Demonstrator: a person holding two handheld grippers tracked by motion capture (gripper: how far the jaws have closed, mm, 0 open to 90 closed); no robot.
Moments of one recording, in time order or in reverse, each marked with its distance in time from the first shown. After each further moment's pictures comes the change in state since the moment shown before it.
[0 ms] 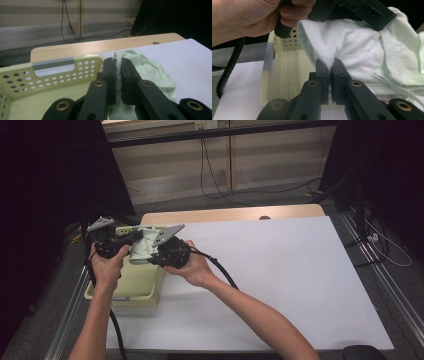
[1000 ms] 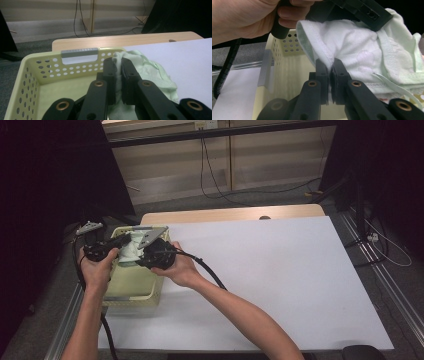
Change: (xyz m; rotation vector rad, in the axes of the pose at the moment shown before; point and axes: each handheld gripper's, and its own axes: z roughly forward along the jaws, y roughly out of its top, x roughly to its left) left arm 0.030 -0.011 -0.012 0.019 0.076 -0.029; right arm 0.005 0.011 0.037 0.012 0.018 -0.013
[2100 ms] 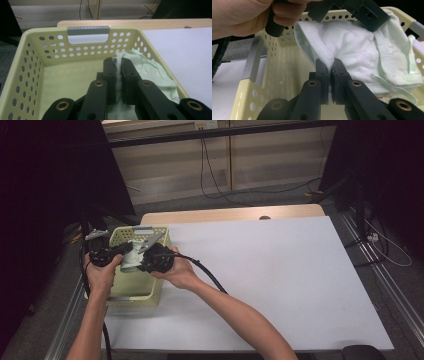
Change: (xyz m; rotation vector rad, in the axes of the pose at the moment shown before) left arm 0.011 -0.026 0.019 0.090 0.050 -0.021; right arm -0.006 -0.020 0.028 0.055 0.029 0.027
